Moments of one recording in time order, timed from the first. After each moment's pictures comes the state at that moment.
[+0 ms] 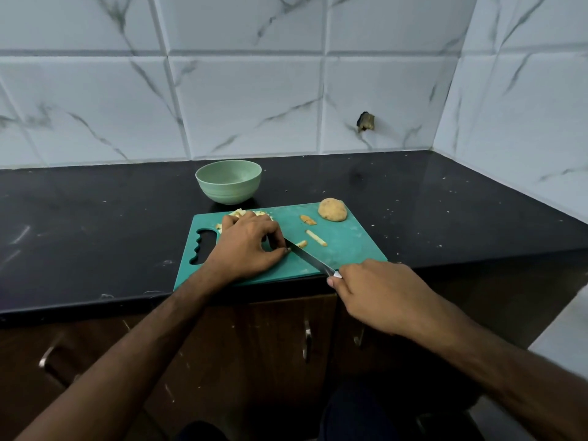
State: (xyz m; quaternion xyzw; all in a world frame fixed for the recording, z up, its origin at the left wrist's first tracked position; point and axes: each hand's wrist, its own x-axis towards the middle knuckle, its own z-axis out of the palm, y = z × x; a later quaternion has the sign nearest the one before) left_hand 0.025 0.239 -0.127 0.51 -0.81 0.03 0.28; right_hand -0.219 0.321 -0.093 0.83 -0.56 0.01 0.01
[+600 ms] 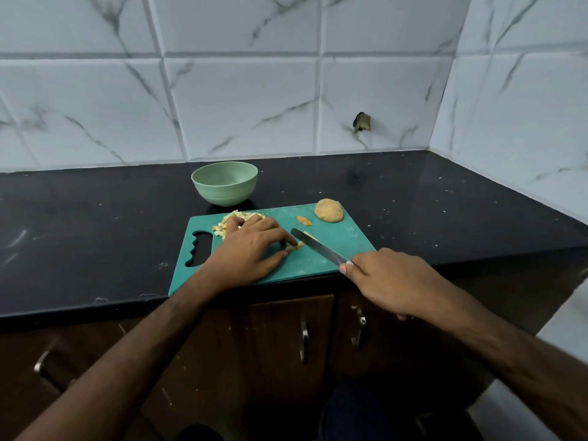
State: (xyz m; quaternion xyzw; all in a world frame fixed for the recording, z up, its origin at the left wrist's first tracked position) left_hand 0.021 0.240 -0.128 0.45 -0.86 0.07 0.22; right_hand -0.237 0.309 -0.077 0.79 -0.61 -0.01 -0.06
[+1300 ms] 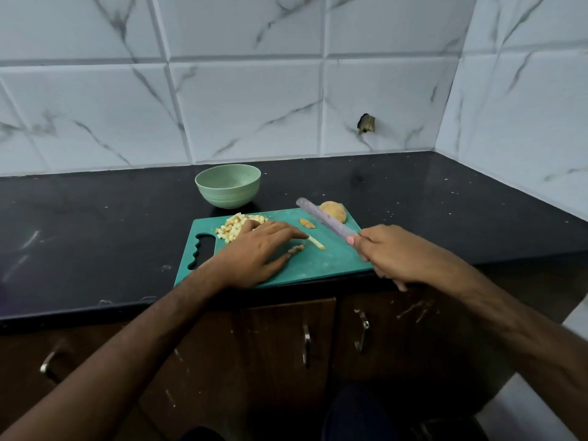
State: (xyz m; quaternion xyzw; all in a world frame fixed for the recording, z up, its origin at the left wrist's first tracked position) left_hand 0.019 0.231 -0.123 0.41 -0.90 0.05 0.15; right_hand -0.253 0.268 -0.069 0.79 -0.57 0.09 -0.19
